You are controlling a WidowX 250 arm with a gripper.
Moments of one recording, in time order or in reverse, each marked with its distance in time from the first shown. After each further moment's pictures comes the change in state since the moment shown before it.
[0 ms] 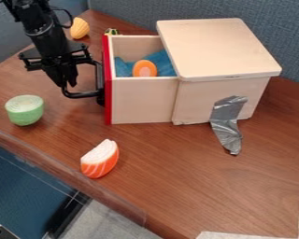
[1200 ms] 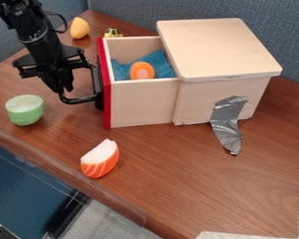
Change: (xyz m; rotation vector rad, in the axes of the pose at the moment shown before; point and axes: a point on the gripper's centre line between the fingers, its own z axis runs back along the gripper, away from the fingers) arm -0.017 -0.002 0.003 -0.017 0.001 0.046
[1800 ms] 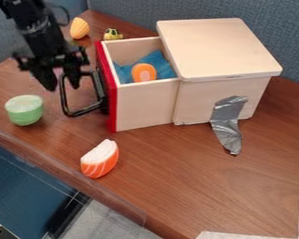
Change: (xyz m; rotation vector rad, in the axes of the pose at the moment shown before) arm -0.001 -0.011 0.035 0.006 -0.028 -0.122
